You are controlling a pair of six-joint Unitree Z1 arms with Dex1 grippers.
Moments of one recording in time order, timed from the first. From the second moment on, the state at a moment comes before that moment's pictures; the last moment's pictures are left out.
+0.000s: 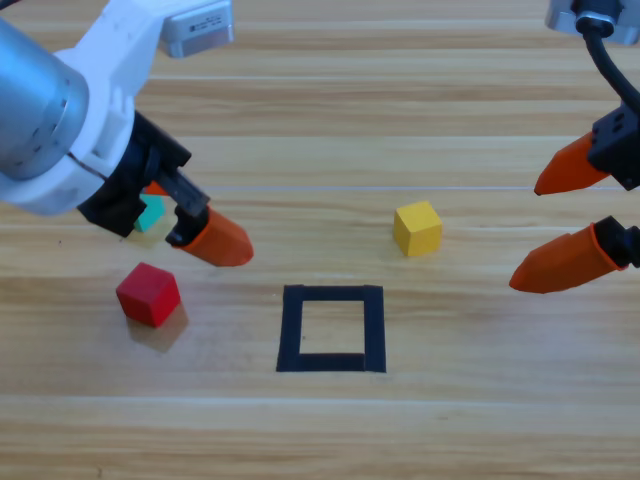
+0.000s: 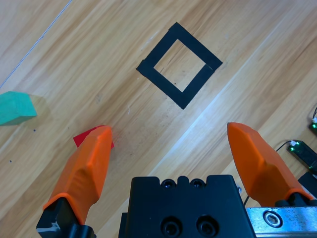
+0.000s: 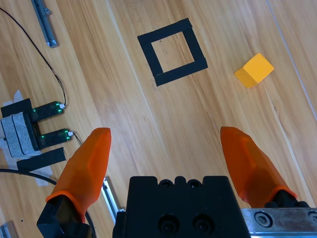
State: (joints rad) arm 0 -0.79 1.52 -1.15 0.60 -0.01 -0.03; arm 1 0.81 1.52 -1.20 0.66 0.26 -0.33
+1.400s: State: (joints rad) arm 0 -0.61 1.97 -1.34 0.92 0.22 -0.29; arm 1 0.81 2.15 -1.66 0.75 -0.18 0.27
